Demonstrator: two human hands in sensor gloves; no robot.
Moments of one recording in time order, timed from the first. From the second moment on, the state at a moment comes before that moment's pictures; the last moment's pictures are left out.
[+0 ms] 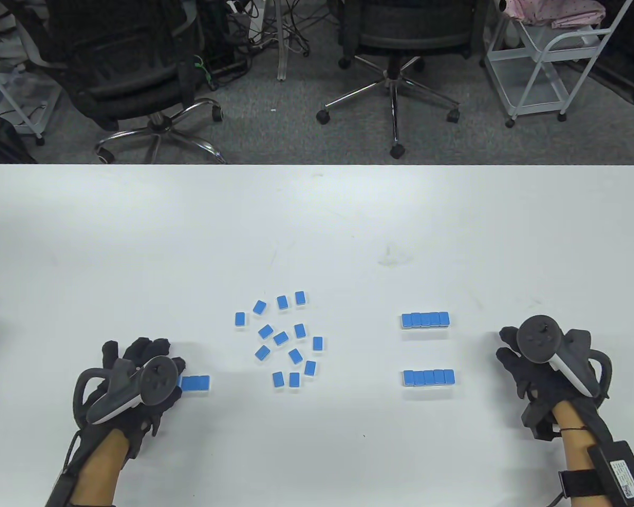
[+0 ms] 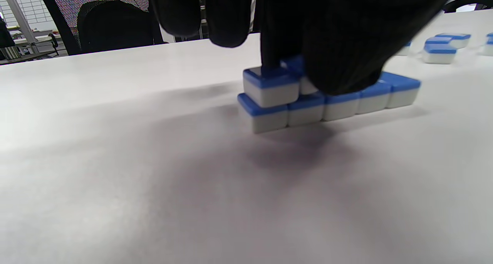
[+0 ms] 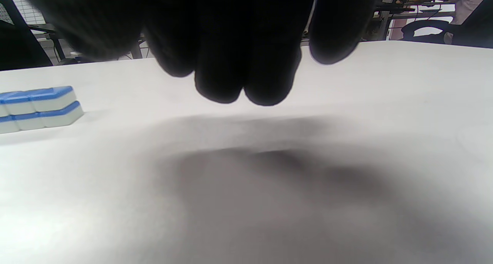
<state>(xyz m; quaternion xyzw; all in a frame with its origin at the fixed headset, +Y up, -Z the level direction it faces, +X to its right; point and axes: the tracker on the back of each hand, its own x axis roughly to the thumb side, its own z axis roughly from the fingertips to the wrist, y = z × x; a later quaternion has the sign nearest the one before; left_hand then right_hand) -0.308 -0.728 -0.196 -0.11 -0.09 -0.06 0.99 0.321 -0.727 -0.221 -0.11 0.09 0.99 0.07</state>
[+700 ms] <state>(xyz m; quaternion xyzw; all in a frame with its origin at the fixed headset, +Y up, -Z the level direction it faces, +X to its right) -0.321 -0.708 -0.192 -0.08 -0.08 -0.01 0.99 0.320 -0.727 -0.221 -0.10 0.09 0.99 0.07</state>
